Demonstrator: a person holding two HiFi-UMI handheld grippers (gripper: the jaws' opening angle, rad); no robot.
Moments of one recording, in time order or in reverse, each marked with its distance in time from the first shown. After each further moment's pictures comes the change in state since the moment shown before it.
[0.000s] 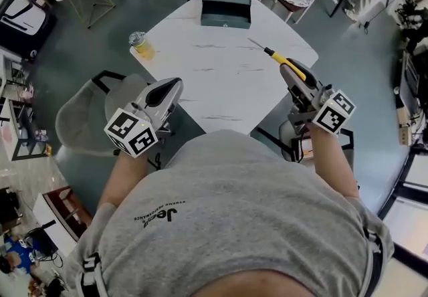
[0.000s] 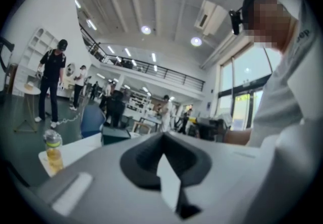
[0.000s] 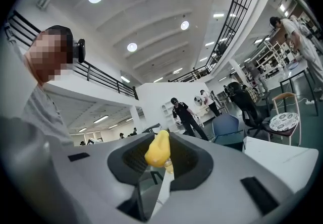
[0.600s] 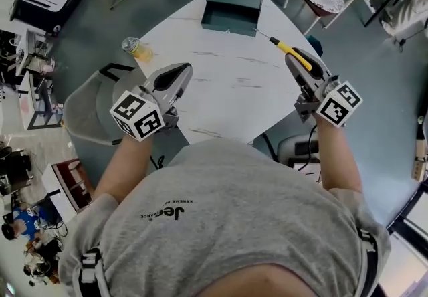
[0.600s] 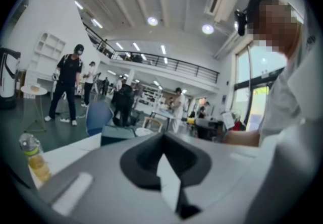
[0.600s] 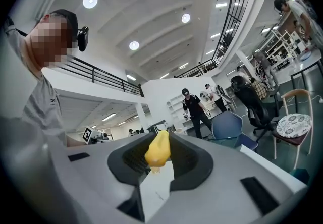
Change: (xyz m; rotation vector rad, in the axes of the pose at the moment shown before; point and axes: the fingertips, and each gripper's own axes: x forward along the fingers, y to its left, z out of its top) left arm 0.151 0.031 0.008 -0.010 0.083 0.149; right arm 0.032 -0.169 0.026 0.003 0.057 0.114
